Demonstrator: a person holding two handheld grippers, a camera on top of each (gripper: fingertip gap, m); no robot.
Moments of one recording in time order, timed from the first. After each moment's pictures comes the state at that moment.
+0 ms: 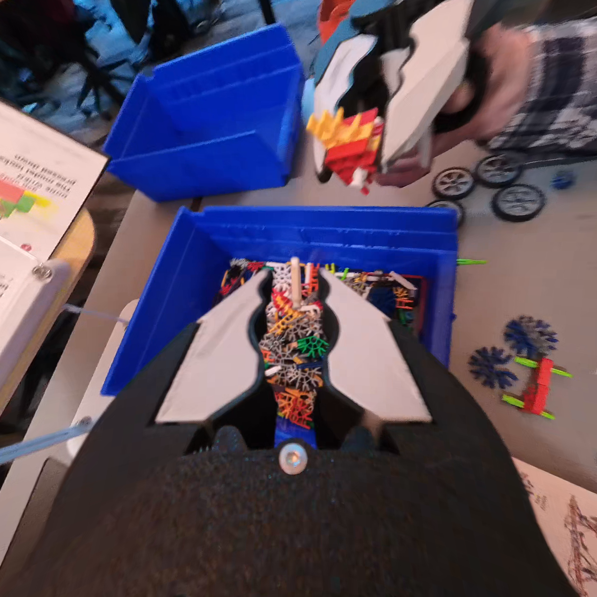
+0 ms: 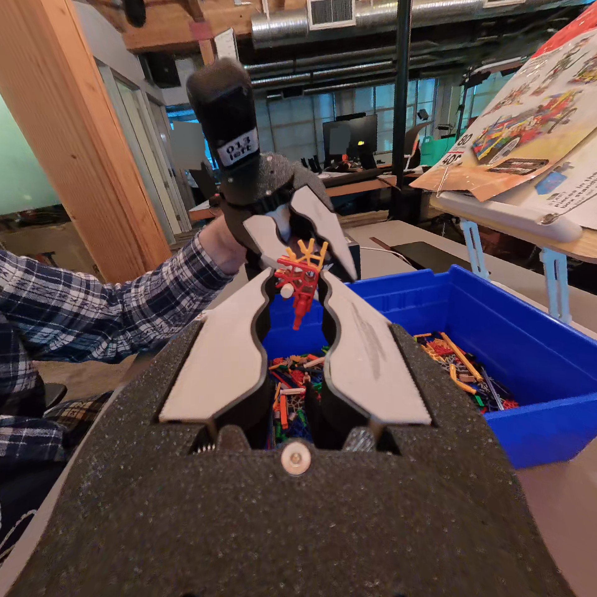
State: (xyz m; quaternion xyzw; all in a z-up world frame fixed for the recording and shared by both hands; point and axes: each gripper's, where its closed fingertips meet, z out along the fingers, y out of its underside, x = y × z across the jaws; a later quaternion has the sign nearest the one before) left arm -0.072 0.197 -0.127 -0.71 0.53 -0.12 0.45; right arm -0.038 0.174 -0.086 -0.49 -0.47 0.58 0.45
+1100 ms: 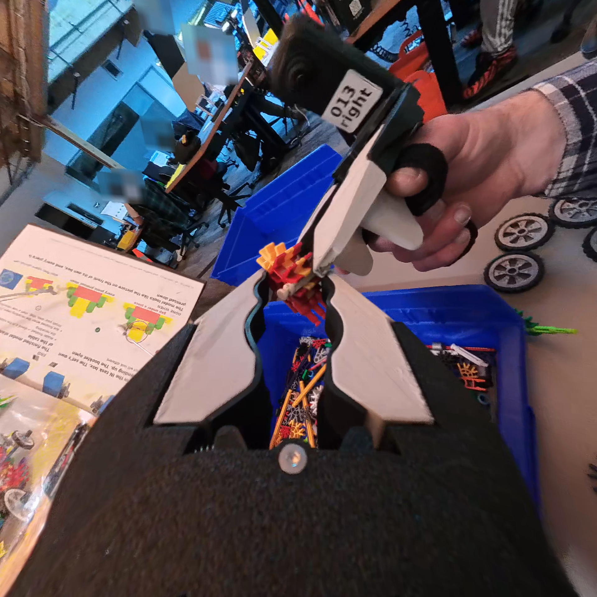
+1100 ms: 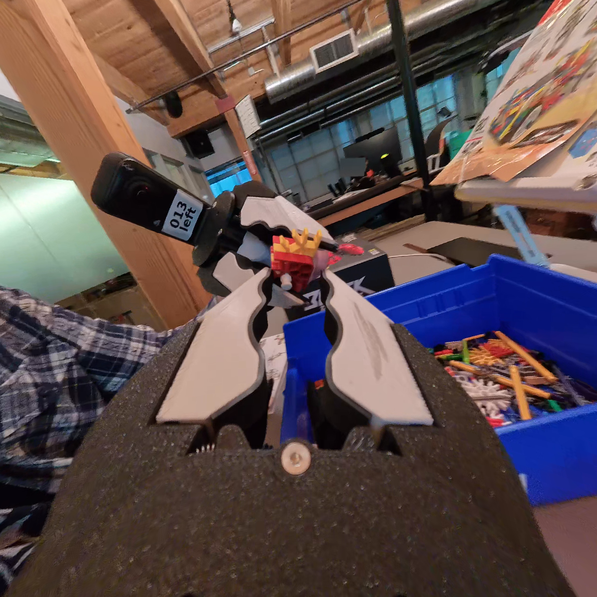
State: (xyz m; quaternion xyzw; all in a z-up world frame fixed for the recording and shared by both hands) left arm -0.014 0.198 -0.079 -0.58 0.55 0.00 0.60; right arm -0.036 0.176 -0.073 -0.50 -0.40 0.67 0.38
